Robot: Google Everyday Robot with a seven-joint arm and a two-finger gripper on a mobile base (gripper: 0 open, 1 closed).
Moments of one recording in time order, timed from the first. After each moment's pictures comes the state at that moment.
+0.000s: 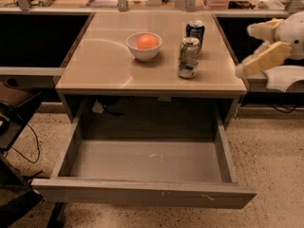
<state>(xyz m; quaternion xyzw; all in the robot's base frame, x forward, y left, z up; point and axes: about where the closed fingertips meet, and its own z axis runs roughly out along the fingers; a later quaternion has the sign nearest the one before) 0.561 -0.223 0.968 -0.46 0.73 0.24 0.44</state>
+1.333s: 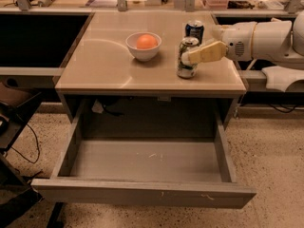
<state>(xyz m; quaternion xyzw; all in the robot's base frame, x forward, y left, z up) 0.648 -0.132 0.943 -0.38 0.70 0.29 0.53</state>
